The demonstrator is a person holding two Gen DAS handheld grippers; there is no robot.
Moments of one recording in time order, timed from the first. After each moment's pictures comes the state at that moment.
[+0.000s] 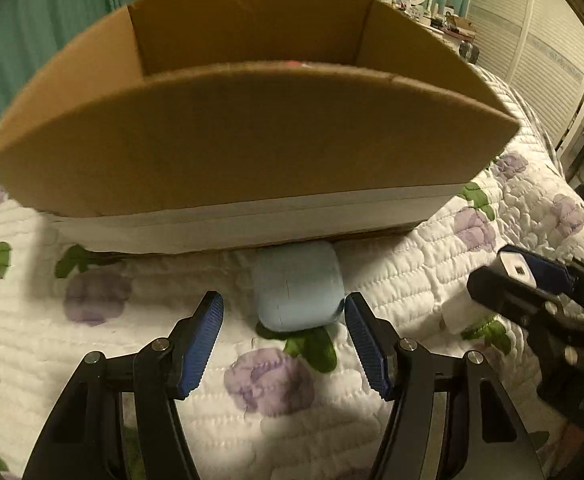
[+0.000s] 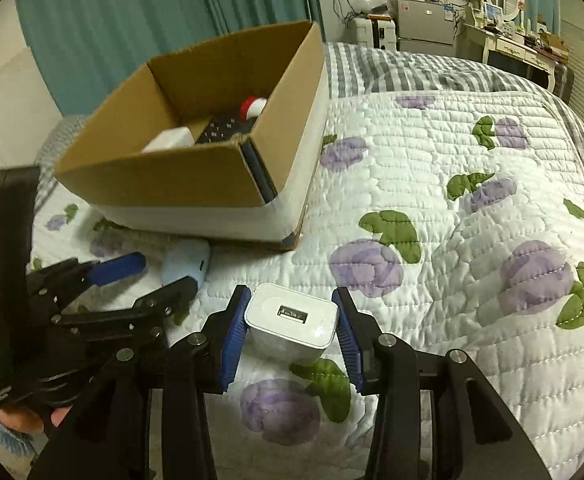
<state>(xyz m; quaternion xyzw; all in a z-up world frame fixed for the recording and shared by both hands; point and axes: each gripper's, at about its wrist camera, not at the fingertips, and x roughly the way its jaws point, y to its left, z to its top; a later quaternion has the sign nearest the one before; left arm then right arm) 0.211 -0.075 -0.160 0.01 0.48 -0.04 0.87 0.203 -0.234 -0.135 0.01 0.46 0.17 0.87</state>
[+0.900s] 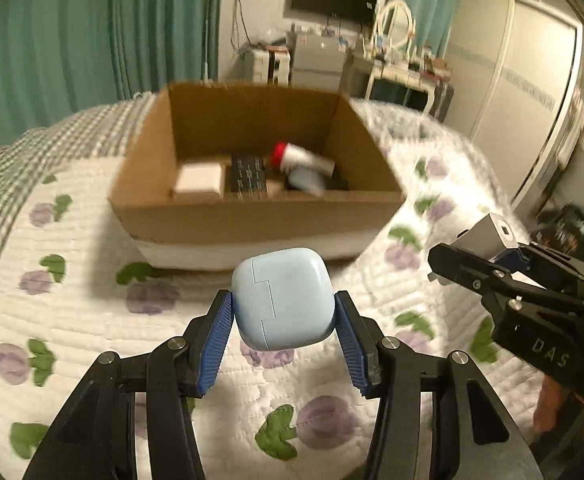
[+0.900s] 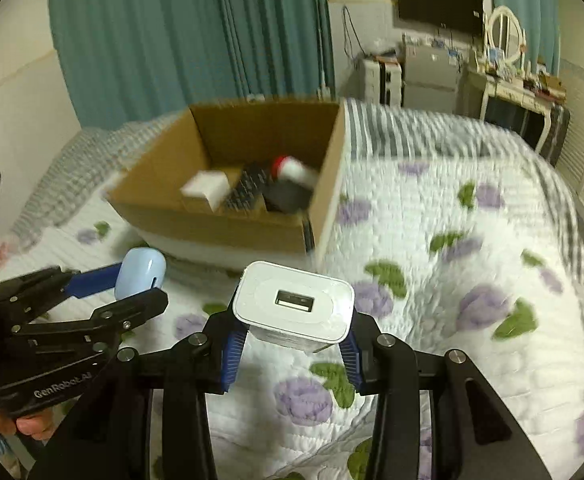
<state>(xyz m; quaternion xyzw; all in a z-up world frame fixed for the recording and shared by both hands) 0.135 -0.052 -0.068 -0.02 0.41 -0.08 0.91 0.162 -0.227 -0.050 -0.01 0.37 0.19 0.91</state>
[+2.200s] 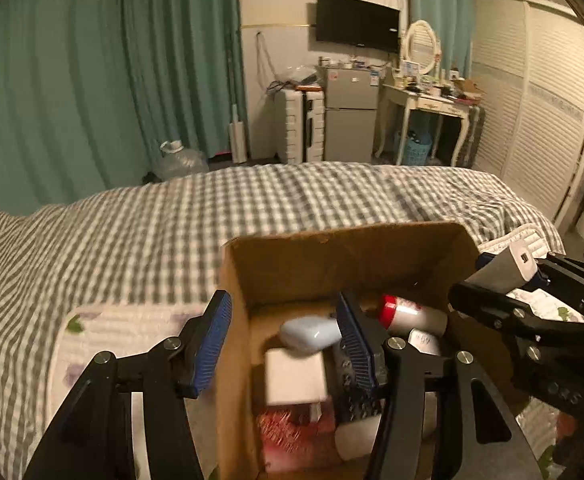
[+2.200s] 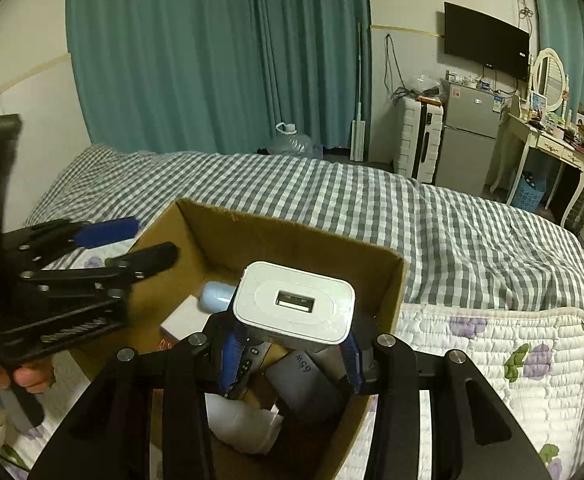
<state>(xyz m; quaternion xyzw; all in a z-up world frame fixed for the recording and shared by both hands) 0.304 -0.005 -0.028 0.03 0.36 -0.01 0.93 0.323 -0.160 -0.039 -0.05 0.35 0.24 0.91</state>
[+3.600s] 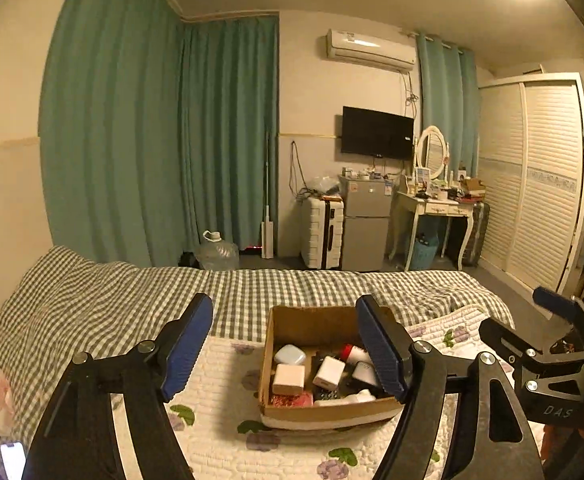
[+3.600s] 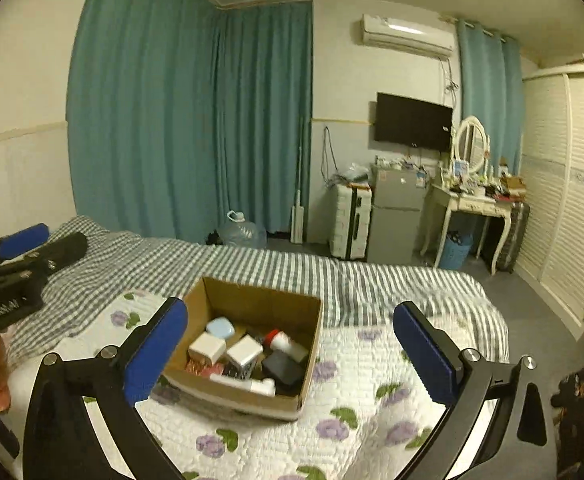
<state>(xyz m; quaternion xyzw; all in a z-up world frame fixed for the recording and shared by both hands) 0.100 -0.010 0.090 -0.01 0.16 0.03 0.99 0.125 -0.206 0.078 -0.02 0.19 0.12 0.97</state>
